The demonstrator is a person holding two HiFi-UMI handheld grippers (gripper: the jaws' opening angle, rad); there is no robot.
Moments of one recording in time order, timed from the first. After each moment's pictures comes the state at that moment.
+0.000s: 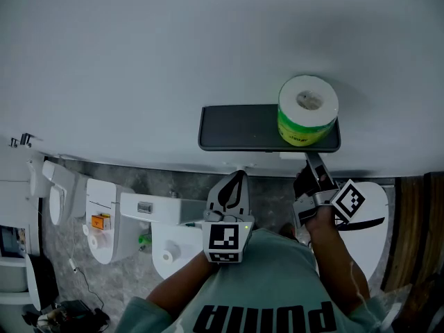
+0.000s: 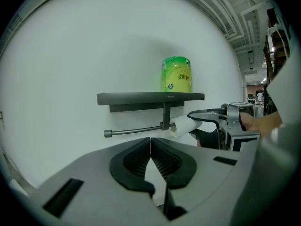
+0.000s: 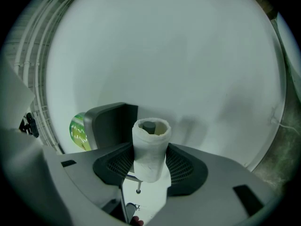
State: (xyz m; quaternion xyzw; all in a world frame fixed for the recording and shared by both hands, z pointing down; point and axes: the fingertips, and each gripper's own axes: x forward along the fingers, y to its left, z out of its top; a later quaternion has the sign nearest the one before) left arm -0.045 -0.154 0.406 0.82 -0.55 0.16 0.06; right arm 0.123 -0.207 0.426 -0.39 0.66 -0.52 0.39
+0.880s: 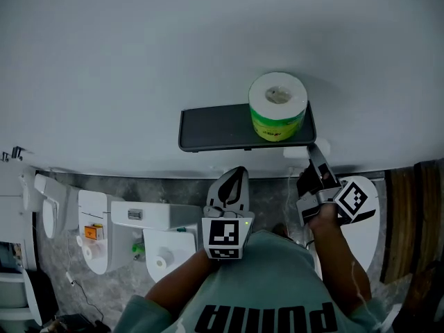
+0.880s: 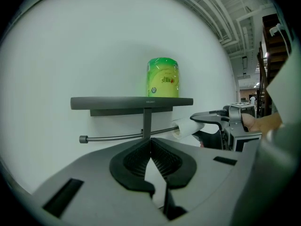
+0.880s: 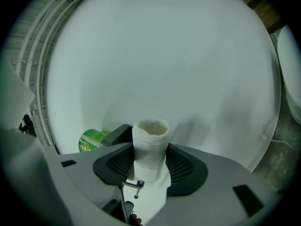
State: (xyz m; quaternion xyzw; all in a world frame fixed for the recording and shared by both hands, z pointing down) left arm -0.029 -0.156 0.404 0.84 -0.52 0.14 0.06; right arm 0.151 -0.190 0.423 -0.43 0.65 -0.50 0.39
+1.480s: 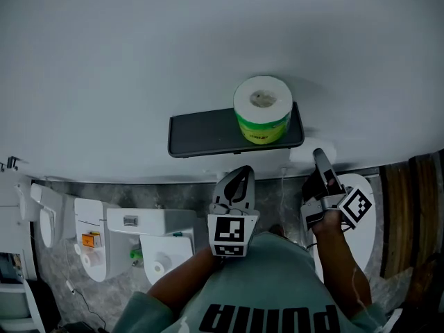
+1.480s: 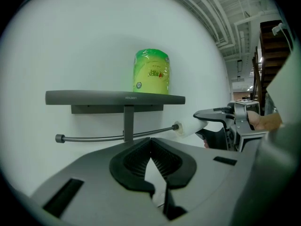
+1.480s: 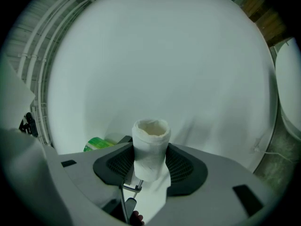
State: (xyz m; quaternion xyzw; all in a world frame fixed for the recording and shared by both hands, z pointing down) left arm 0.025 -0.162 0.409 0.86 -0.48 0.14 0.07; right arm 0.205 -0.169 0.415 -0.47 0.63 -0.47 0.39
